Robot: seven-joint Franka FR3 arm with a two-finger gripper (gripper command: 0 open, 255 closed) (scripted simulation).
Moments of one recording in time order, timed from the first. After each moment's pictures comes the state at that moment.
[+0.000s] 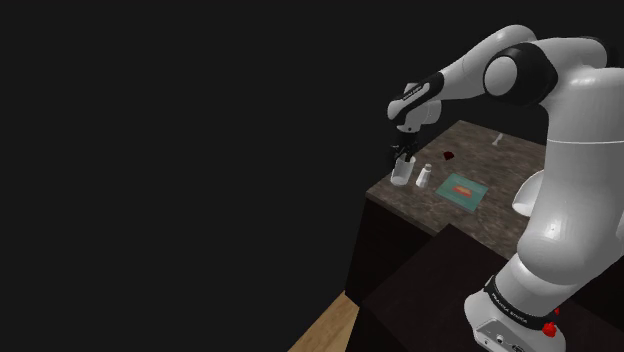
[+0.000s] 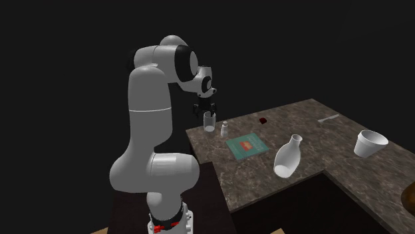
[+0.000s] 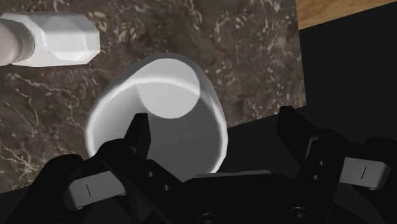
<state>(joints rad) -0.22 0.43 -0.28 -1.93 0.13 2.24 -0.44</state>
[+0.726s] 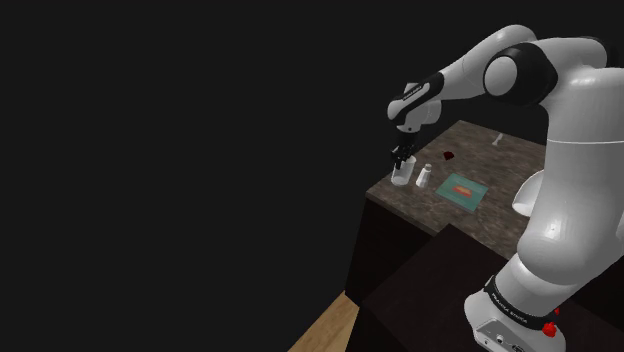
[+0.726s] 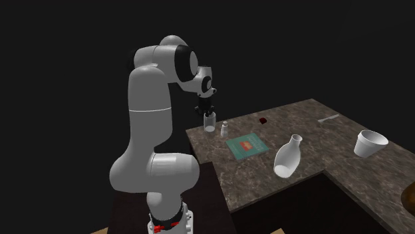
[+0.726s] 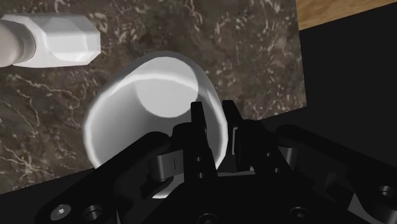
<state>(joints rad) -0.22 0.43 -0.28 -1.93 0.13 2.24 -0.44</state>
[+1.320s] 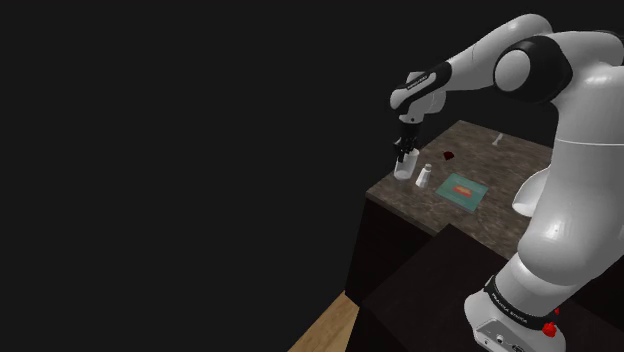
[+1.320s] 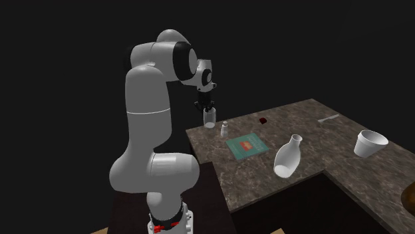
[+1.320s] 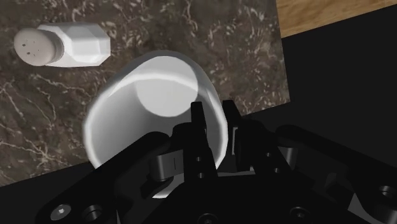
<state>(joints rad) -0.21 0.37 -0.29 -1.91 0.10 2.15 -0.42</state>
